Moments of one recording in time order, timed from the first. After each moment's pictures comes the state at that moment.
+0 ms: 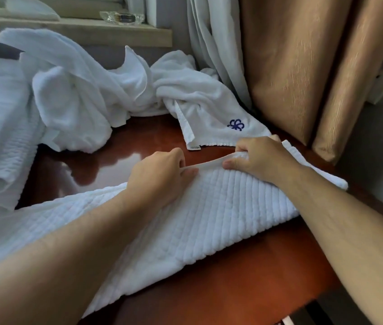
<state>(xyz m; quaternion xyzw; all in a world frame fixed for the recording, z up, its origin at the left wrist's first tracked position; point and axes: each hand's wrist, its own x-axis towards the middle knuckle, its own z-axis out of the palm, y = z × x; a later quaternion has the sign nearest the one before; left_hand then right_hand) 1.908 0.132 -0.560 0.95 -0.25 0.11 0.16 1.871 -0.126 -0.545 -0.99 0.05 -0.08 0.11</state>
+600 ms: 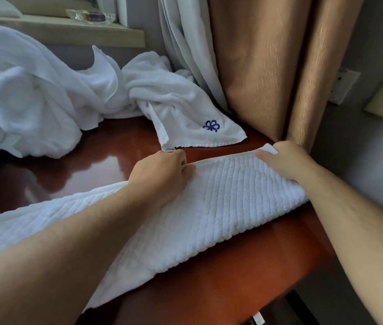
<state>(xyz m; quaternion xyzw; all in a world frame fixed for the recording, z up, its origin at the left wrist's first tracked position) 1.908 0.082 -0.562 0.94 -0.29 0.12 0.16 1.833 -0.214 -0.545 -0.94 0.28 -0.08 0.19</state>
